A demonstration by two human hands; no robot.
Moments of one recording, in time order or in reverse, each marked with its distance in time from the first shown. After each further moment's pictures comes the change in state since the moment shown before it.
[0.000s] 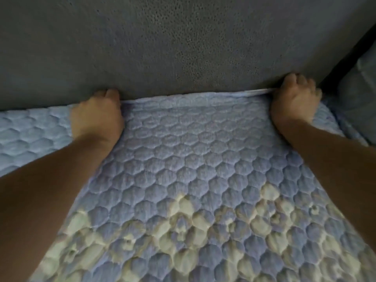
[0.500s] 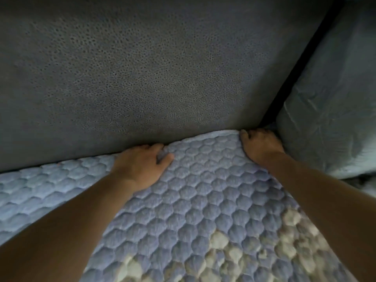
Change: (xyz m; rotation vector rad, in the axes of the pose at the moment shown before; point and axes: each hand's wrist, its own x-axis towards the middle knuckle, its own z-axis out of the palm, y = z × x) left_hand 0.019 0.154 -0.008 -0.085 -0.497 0.332; right_hand 0.024 0.065 -0.014 0.042 -0.529 0.001
